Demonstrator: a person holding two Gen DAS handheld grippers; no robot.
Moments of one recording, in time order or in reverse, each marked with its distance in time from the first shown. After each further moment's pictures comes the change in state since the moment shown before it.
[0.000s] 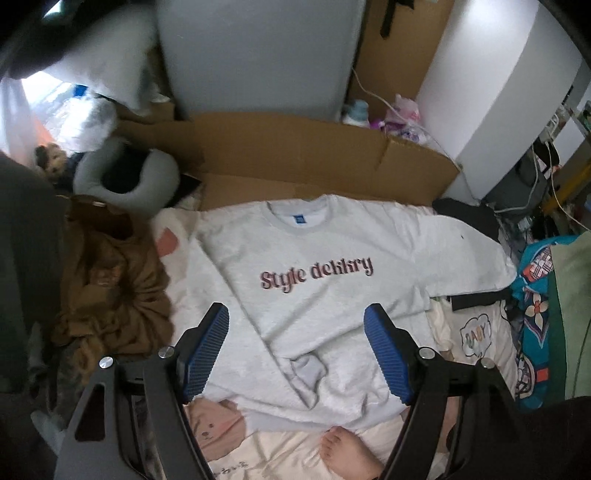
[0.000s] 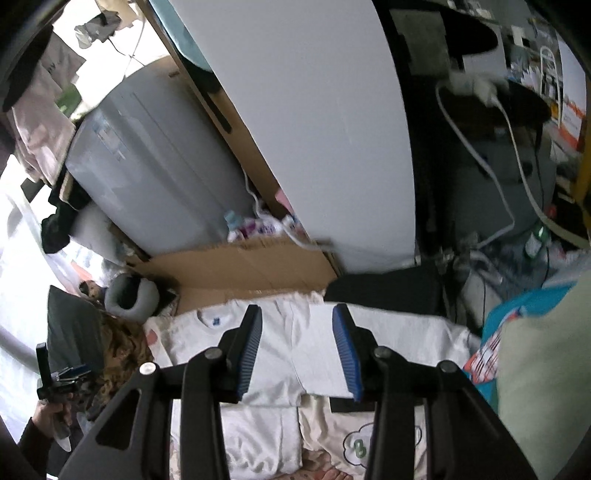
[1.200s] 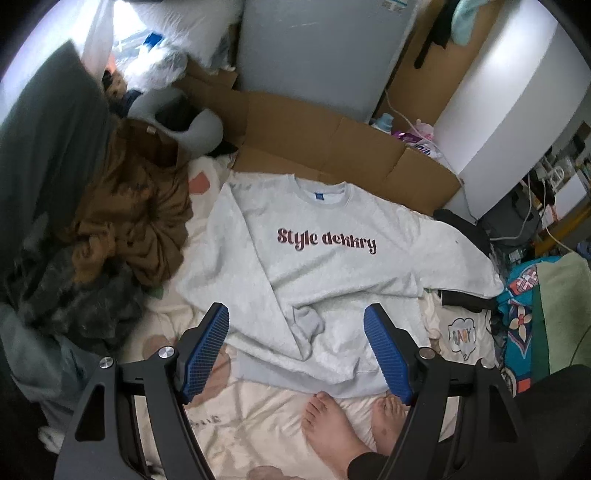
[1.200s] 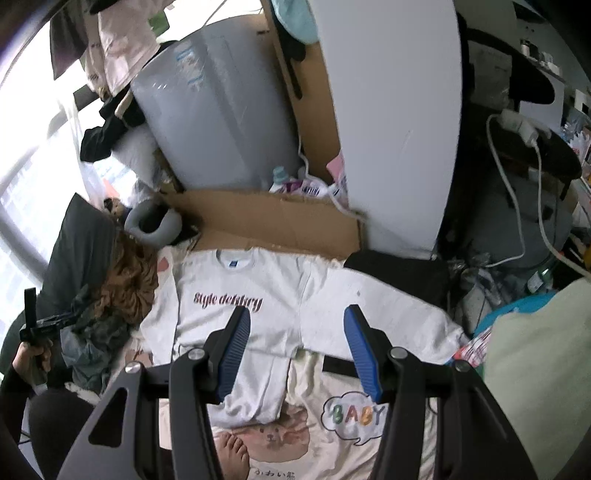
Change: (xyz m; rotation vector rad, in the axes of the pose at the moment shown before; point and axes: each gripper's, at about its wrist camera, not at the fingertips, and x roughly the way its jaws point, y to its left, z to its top) left arm -0.028 0.030 -0.156 -0.228 -0.080 -0.050; right arm -0.039 0.045 -0.100 -0.289 0.093 0.043
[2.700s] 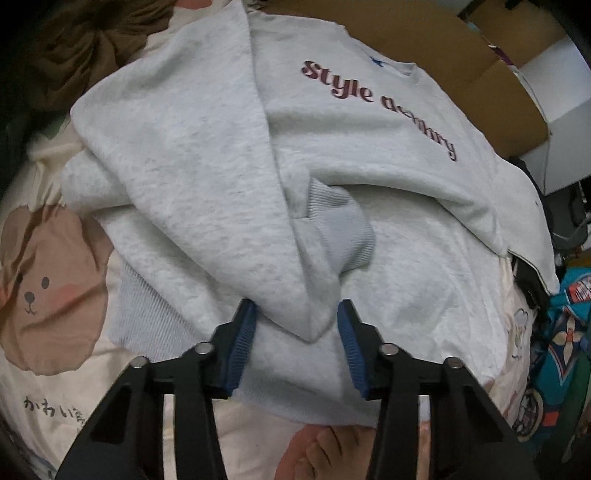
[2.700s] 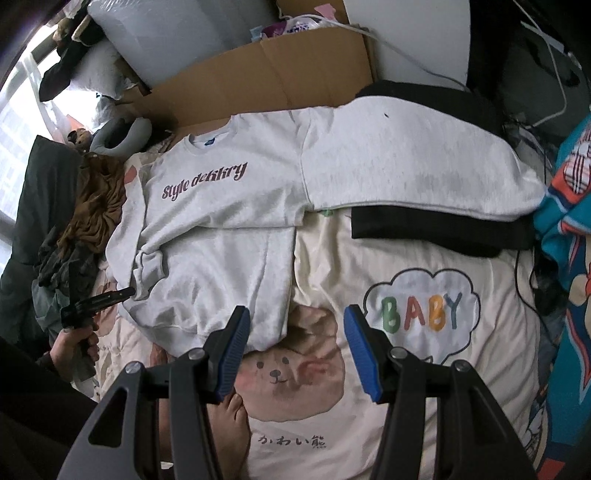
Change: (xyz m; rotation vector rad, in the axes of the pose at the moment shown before) left arm 0.288 0.021 -0.124 -0.215 0.236 -0.011; right arm 0.186 0.001 -0.204 0.130 0.277 -0.002
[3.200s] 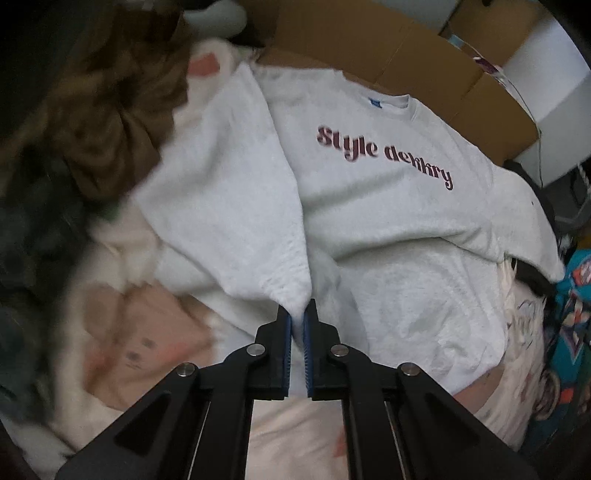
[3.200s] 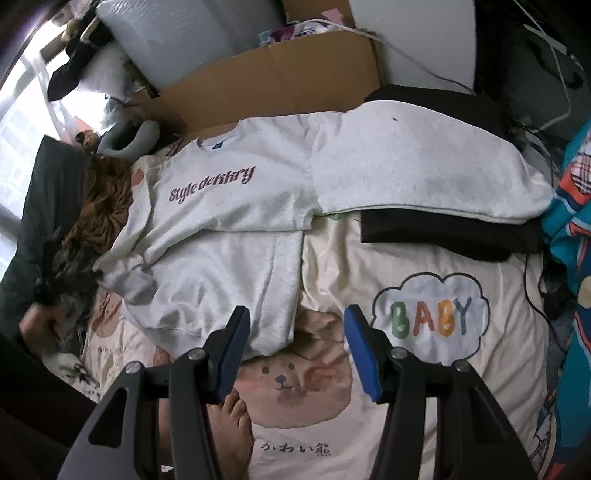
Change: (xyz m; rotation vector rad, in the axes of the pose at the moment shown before) left arm -0.108 0.015 0.056 0.194 -0.035 0.114; right arm 0.005 0.007 -0.005 -0.022 -0.041 0.047
